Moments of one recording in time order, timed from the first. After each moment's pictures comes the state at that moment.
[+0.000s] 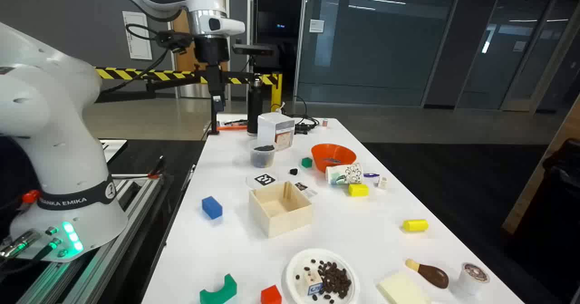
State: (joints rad) arm 0.14 -0.89 0.31 -2.79 0.04 2.01 0.31
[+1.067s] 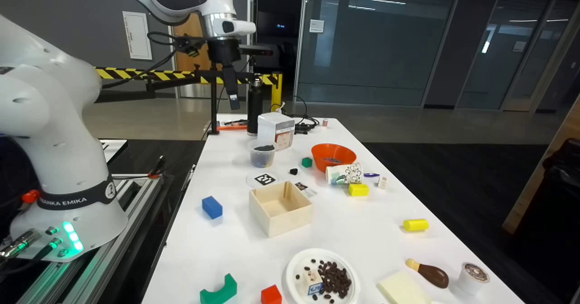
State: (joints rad) arm 0.14 -0.76 0.33 -2.74 0.04 2.16 0.32
